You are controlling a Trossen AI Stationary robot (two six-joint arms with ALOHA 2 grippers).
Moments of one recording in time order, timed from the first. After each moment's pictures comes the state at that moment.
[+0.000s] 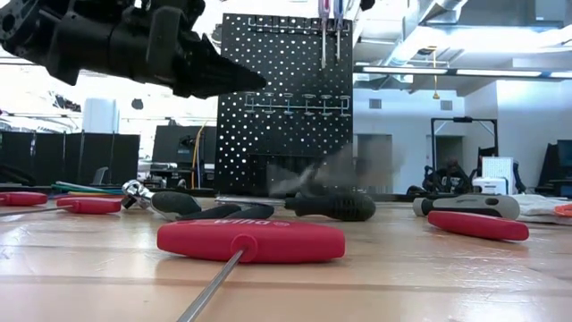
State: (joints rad) left arm -0.27 1.56 0.47 1.03 -0.43 0.15; right arm 0.19 1.46 1.05 0.35 0.63 -0.08
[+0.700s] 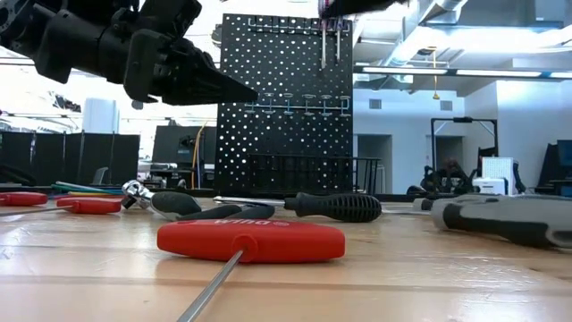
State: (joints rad) left arm -0.29 1.54 0.47 0.89 -0.42 0.26; right arm 0.37 1.45 1.05 -0.14 0.63 -0.15
